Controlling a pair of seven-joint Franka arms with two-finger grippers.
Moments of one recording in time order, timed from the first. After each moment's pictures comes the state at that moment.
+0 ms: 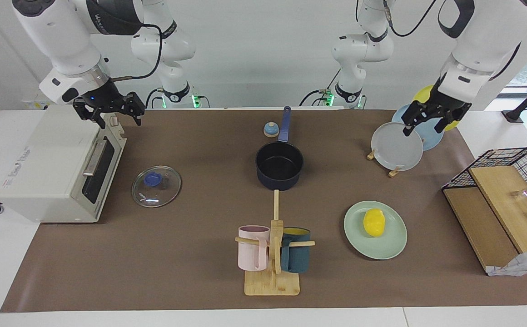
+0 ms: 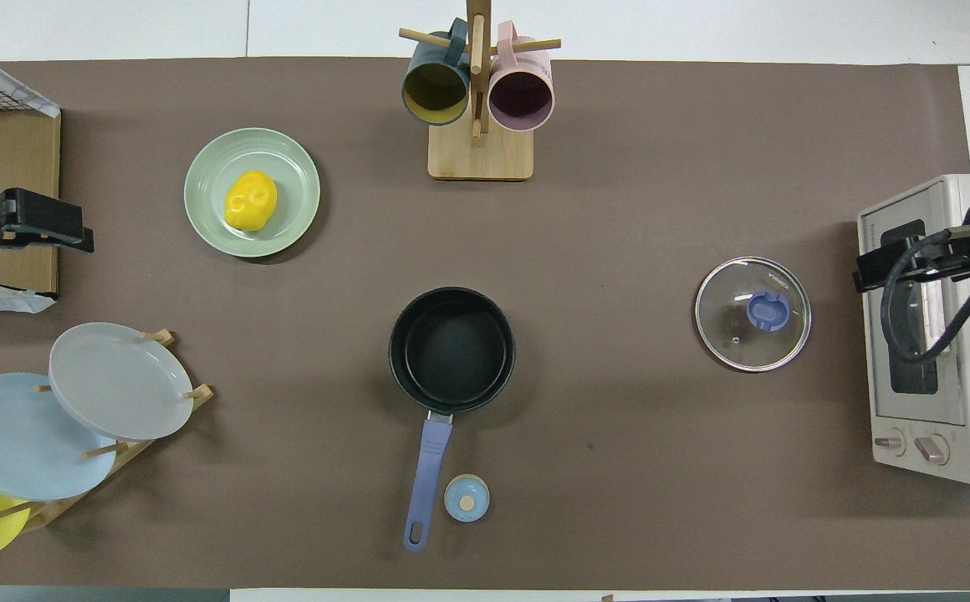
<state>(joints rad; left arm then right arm) -0.08 -0.02 -0.03 -1.54 -0.04 1.51 -0.16 0.03 0.00 -0.02 -1.61 0.00 1.50 -0.08</state>
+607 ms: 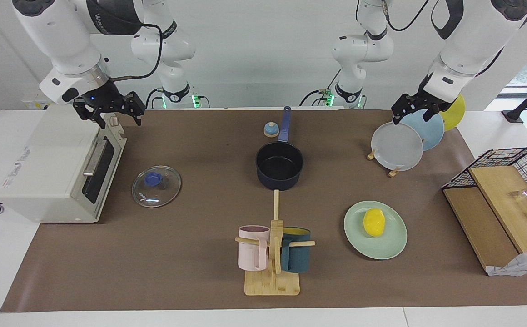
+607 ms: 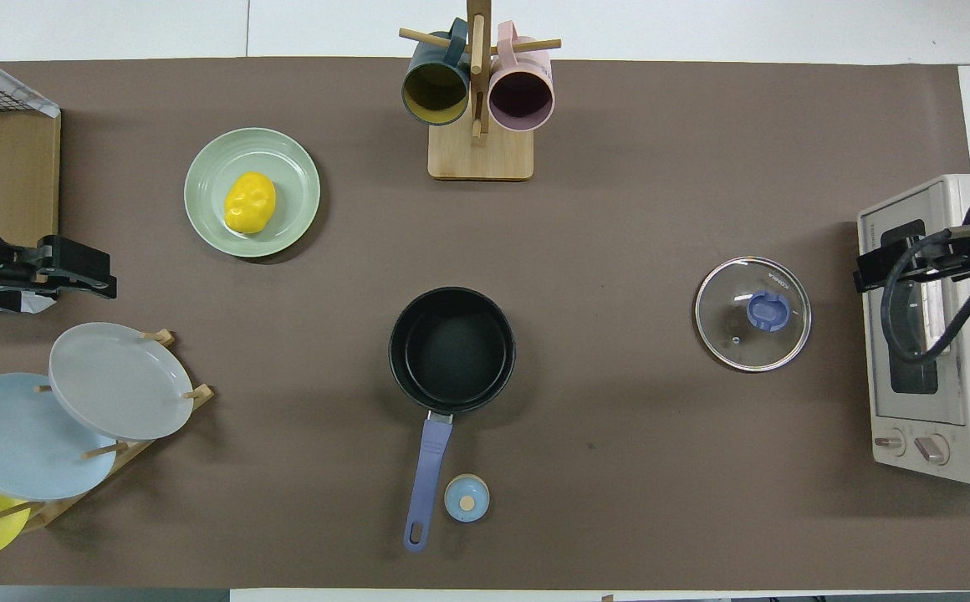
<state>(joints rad) -0.08 -0.03 -0.03 -1.62 -0.04 1.50 -0.16 0.03 0.00 -0.02 -1.61 0.00 1.50 -0.08</state>
